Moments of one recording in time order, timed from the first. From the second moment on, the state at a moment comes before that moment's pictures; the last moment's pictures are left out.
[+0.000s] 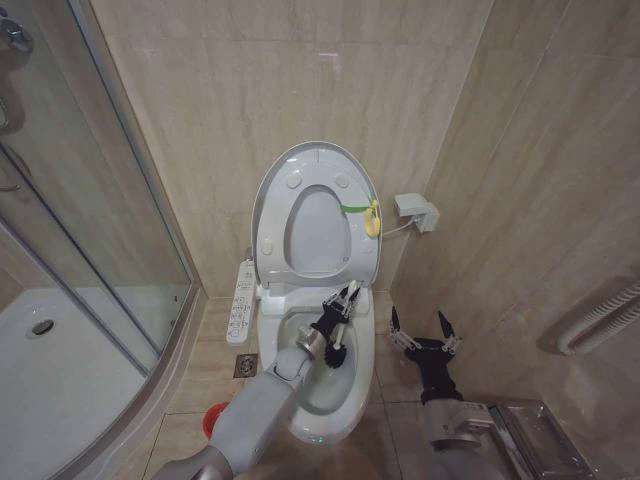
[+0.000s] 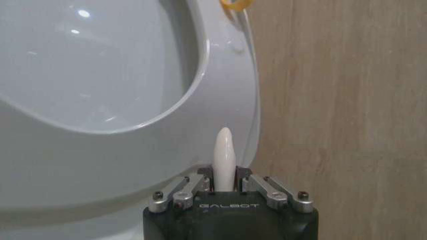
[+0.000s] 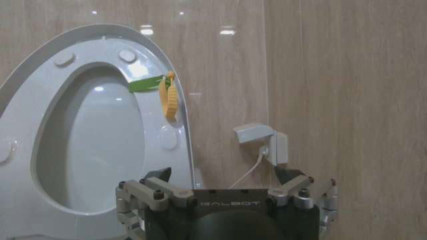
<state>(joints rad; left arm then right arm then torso) 0.60 -1.49 0.22 -0.96 -0.42 -0.51 0.22 -1.58 1.51 0.50 2.18 0.09 0.08 0.18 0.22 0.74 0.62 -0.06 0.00</state>
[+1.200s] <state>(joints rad) 0.60 -1.47 0.21 -1.02 -0.42 -0.50 0.20 -1.58 1.51 0.50 2.18 0.09 0.08 0.18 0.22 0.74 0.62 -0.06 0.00</state>
